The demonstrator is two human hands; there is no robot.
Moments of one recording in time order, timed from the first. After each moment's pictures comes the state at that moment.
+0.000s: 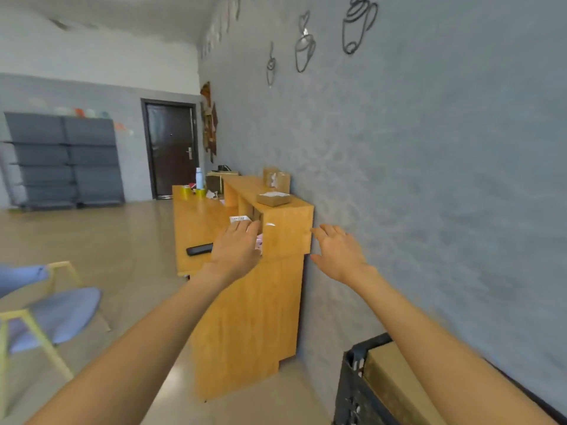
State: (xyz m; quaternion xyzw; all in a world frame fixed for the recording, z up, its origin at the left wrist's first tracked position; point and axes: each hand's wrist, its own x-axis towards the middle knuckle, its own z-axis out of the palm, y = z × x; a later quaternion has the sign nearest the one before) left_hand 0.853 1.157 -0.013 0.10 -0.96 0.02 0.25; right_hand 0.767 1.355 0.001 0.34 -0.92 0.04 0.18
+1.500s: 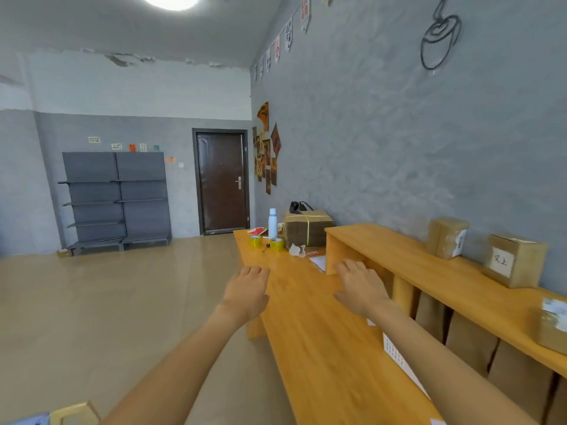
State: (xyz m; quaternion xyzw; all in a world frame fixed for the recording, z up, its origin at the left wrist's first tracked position) left_hand 0.400 0.272 -0.035 0.16 -0.97 0.06 0.14; right_hand 0.273 0.471 -0.029 0.35 -0.92 0.04 0.15
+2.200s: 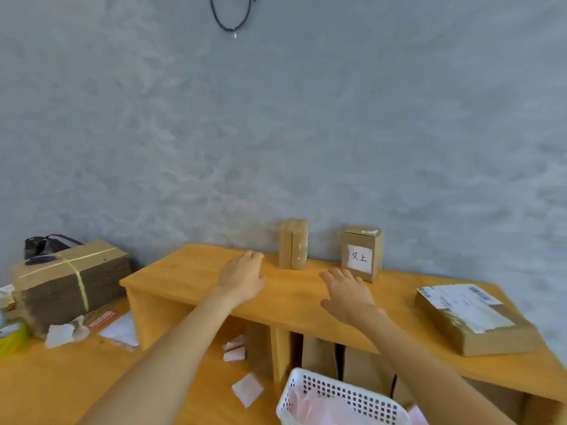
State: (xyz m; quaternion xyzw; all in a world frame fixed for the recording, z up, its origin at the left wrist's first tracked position) left_hand -0.089 0.361 -0.017 -0.24 -0.96 -0.07 0.14; right_hand -0.005 0.565 -0.053 -0.05 -0.99 -0.02 0.10
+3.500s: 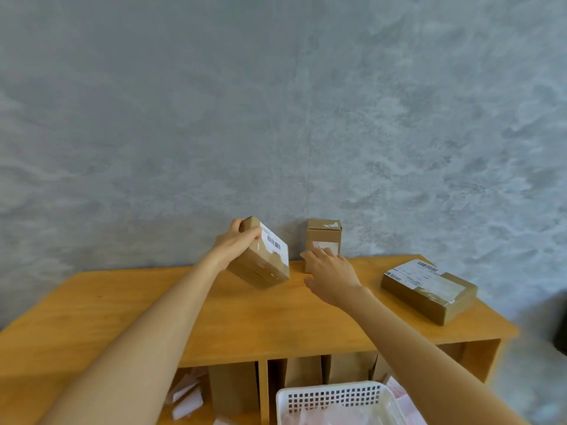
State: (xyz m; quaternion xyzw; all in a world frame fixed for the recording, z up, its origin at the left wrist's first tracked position) left_hand -0.249 0.425 0.009 -0.29 -0.82 -0.46 -0.15; right_hand -0.065 0.540 -0.026 -0.22 -0.96 -0.06 0.15
